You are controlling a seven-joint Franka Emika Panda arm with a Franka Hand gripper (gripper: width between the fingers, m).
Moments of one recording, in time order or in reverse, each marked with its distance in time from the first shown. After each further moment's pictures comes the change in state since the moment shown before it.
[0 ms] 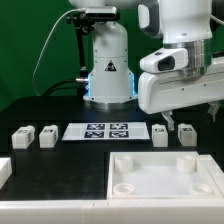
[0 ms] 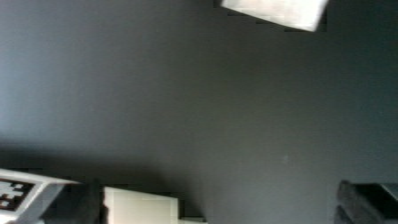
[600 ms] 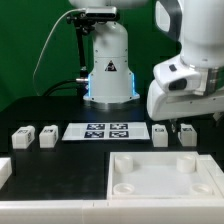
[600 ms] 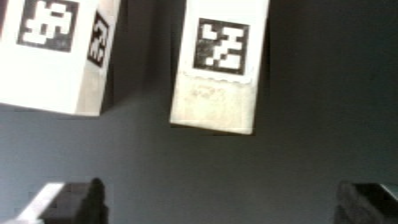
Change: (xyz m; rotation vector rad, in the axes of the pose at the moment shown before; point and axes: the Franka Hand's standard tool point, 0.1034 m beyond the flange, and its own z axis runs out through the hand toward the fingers) arm -0.022 -0.013 0.023 0.027 -0.422 0.119
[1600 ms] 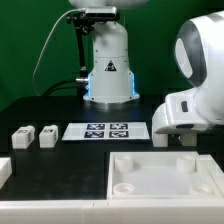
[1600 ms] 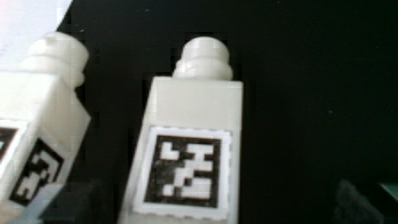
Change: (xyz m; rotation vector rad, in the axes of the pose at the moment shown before) arm -0.027 -0.017 0.042 -0.040 -0.471 0.117
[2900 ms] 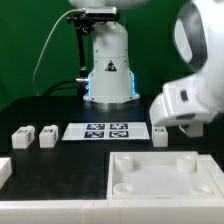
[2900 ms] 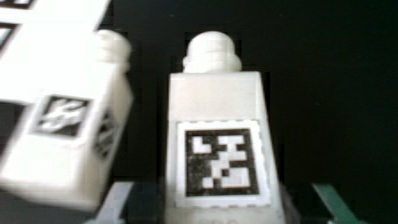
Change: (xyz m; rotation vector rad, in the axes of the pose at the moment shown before) arm -0.008 0.019 -0.063 0.014 0.016 -0.072
